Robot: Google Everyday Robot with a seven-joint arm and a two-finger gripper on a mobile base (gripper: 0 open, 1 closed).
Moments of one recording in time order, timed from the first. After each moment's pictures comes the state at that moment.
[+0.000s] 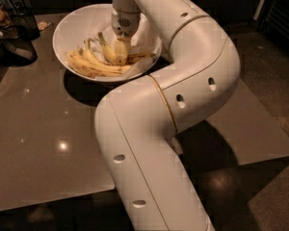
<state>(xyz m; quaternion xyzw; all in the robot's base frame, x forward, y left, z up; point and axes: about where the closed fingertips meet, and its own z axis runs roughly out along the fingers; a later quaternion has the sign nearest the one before) 0.717 0.050 0.858 -0.68 0.72 0.07 0.06</state>
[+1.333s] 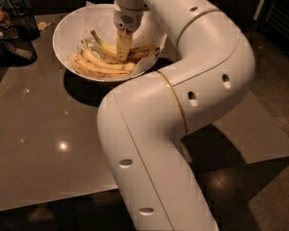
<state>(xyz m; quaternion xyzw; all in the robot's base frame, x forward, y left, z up) 0.729 0.050 0.874 -0.68 0.72 0.05 0.11</state>
